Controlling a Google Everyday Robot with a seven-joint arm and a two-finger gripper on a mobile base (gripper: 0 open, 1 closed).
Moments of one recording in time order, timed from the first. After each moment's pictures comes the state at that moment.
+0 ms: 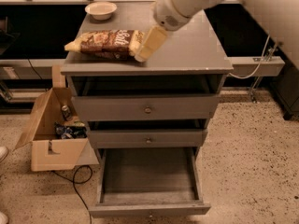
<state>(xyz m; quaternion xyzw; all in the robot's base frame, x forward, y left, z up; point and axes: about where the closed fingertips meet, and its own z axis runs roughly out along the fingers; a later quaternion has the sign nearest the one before) 0.665 0.009 0.960 -0.61 0.68 0.07 0.39</state>
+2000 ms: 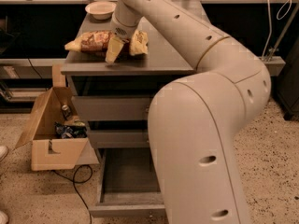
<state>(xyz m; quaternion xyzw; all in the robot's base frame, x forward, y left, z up) 0.797 0.114 0.850 -0.62 0.73 0.03 0.29</state>
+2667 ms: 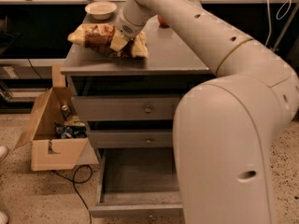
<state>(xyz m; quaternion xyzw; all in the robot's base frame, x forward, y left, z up) 0.783 0.106 0.871 -0.60 0.72 0.06 0.33</state>
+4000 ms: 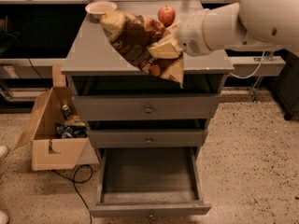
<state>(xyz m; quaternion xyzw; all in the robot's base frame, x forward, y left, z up) 0.613 -0.025 0.960 -0.50 0.69 0.16 0.50</state>
